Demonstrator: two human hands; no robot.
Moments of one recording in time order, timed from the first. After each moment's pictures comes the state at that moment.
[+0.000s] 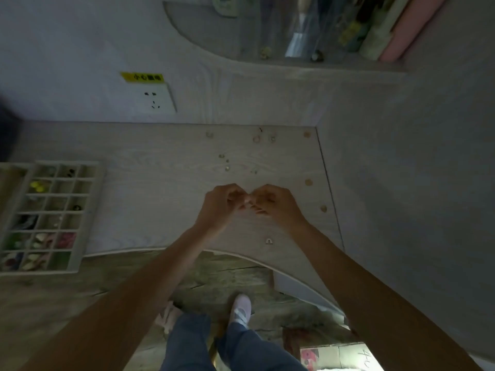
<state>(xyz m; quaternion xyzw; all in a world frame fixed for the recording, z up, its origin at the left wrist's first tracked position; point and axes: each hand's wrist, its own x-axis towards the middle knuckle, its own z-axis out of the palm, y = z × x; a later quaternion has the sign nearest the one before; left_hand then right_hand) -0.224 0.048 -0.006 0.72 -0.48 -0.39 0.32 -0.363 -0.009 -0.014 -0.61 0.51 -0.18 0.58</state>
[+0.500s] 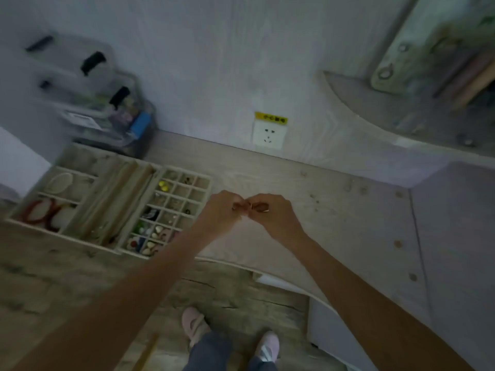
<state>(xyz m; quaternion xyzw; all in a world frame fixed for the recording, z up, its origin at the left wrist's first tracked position) -0.052 0.124 0.049 0.80 -0.45 -0.32 0.26 -0.170 0.039 0.024 -0.80 0.35 -0.13 0.48</state>
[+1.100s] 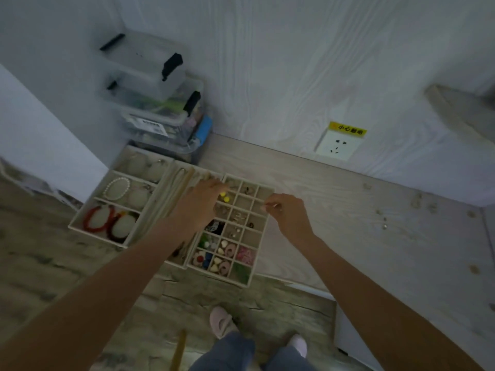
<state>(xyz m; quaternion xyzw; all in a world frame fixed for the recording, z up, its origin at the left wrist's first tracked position) 0.136 0.197 0.015 0.82 -0.52 -0.22 0.08 -0.031 0.073 -0.015 -0.82 0.41 -0.08 0.40</state>
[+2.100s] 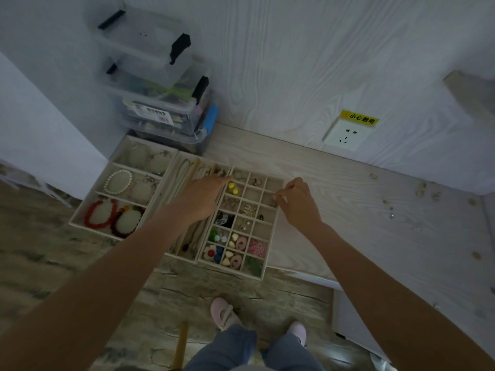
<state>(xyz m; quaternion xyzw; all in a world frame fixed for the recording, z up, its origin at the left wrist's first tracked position) 0.160 0.203 0.005 0.80 -0.53 -0.27 0.05 -0.019 0.075 -0.022 -0.88 0.41 0.01 0.24</state>
